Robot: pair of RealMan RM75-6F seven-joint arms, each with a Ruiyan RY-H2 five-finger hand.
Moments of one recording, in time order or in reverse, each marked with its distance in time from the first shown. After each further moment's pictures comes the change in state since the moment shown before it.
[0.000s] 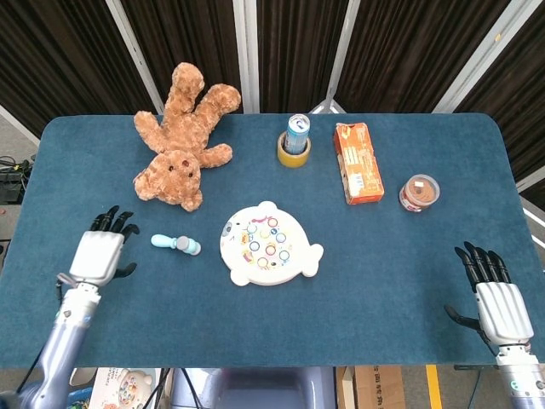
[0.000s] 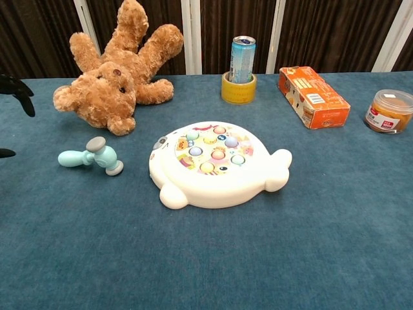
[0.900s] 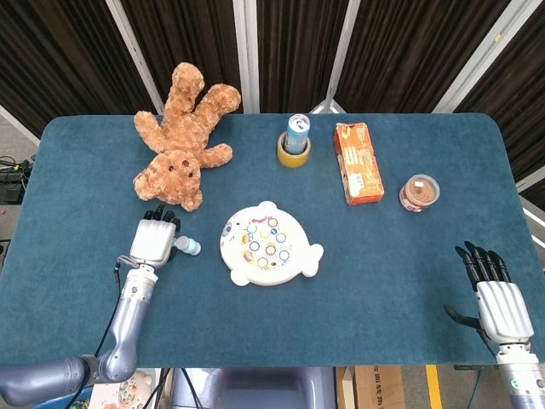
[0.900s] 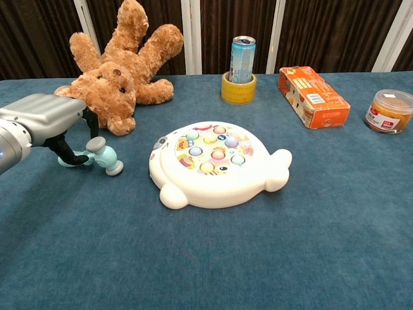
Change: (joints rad) left arm -0.224 -0.318 -0.017 0.258 -0.214 0.018 0.214; right arm 0.003 0.005 0.004 -0.008 0.012 -0.011 0.015
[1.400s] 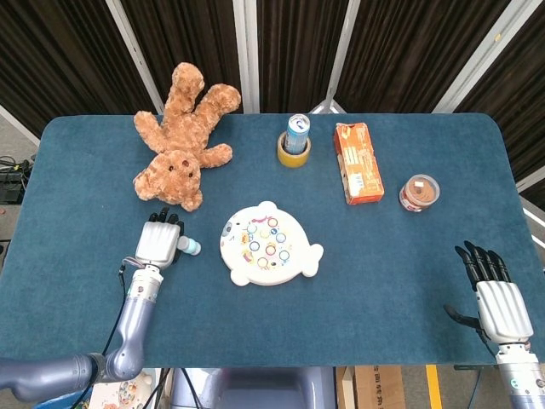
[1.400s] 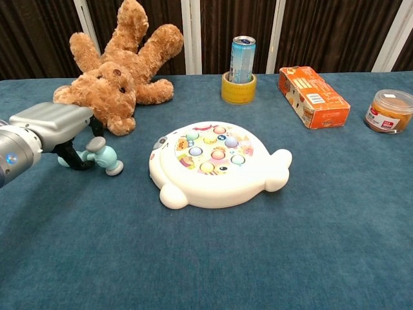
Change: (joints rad) left arm -0.033 -0.034 0.008 0.024 -0.066 -0.001 0.009; right arm 0.001 0.001 0.001 -0.003 0.003 -0.001 0.000
